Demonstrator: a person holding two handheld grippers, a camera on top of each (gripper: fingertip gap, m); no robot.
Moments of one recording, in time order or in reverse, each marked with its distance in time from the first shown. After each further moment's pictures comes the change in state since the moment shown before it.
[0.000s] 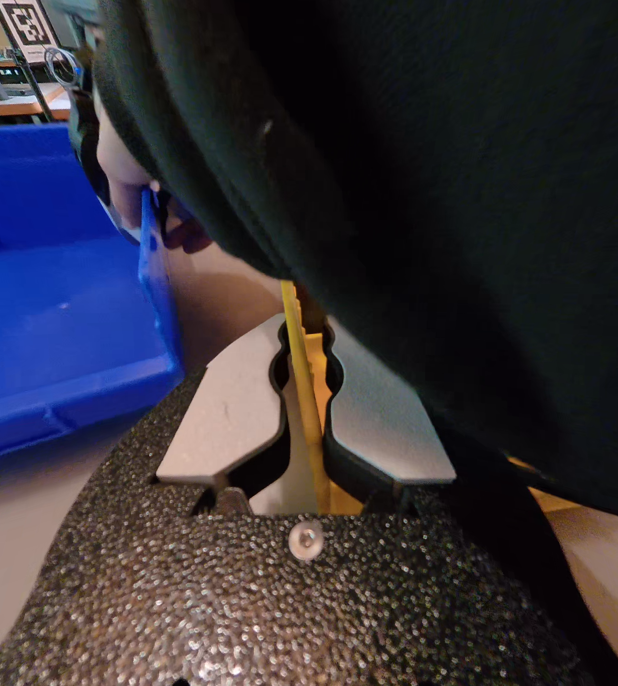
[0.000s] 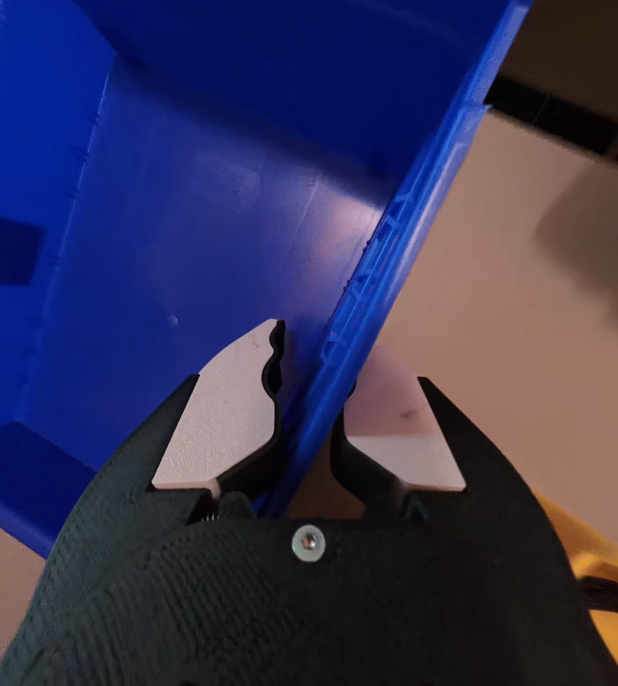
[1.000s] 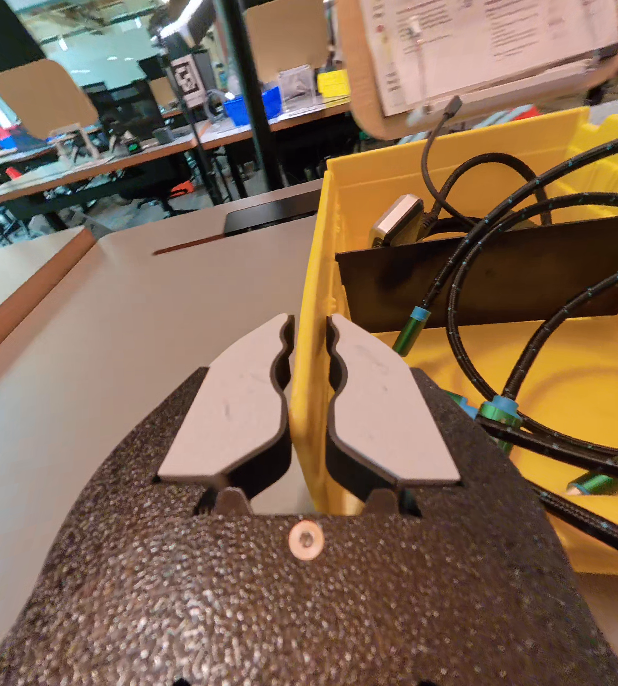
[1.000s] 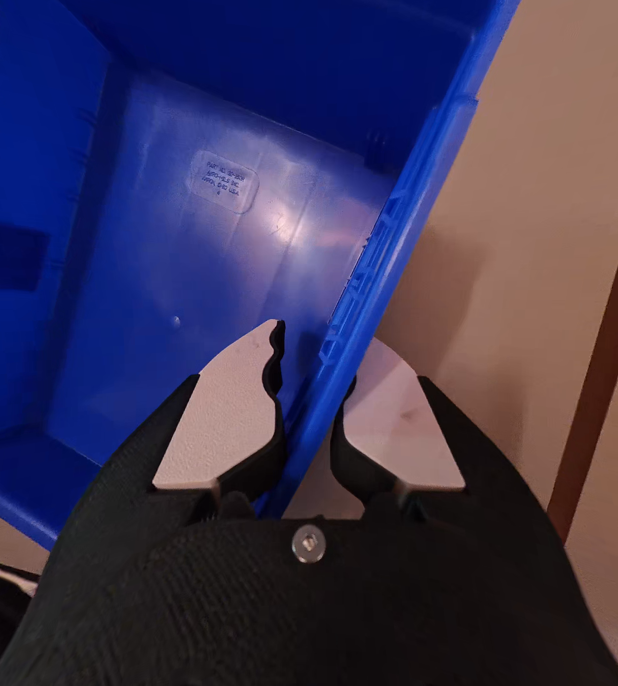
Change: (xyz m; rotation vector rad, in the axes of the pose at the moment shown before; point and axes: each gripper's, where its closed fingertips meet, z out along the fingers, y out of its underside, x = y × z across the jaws) left arm -0.119 0.003 -0.026 -0.001 -0.299 0.133; right arm 0.490 0.308 -0.270 -0.040 0.142 0.335
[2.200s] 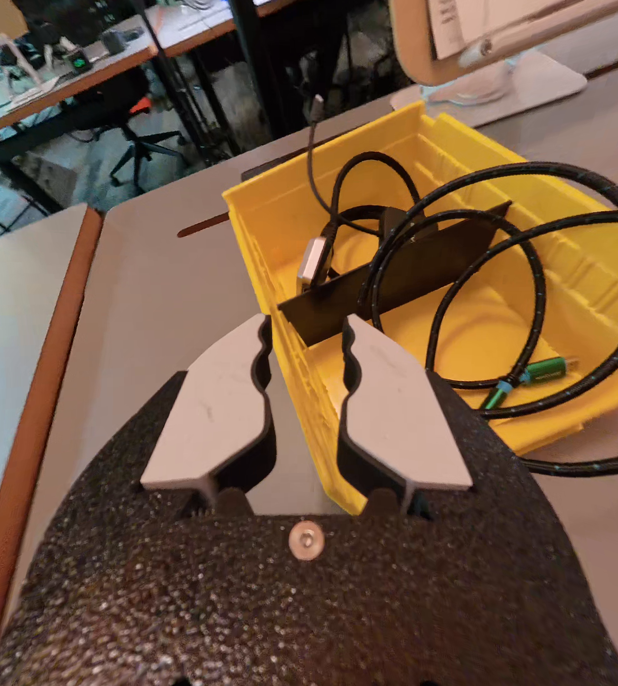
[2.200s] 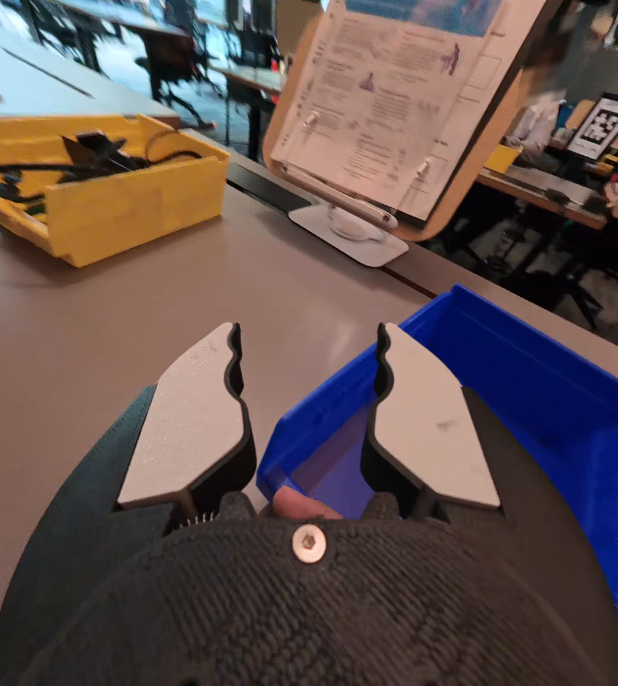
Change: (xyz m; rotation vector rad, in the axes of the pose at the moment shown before) left arm -0.061 -0.045 0.009 -0.258 0.093 0.112; right arm -0.220 0.043 -0.090 0.895 -0.183 -0.638
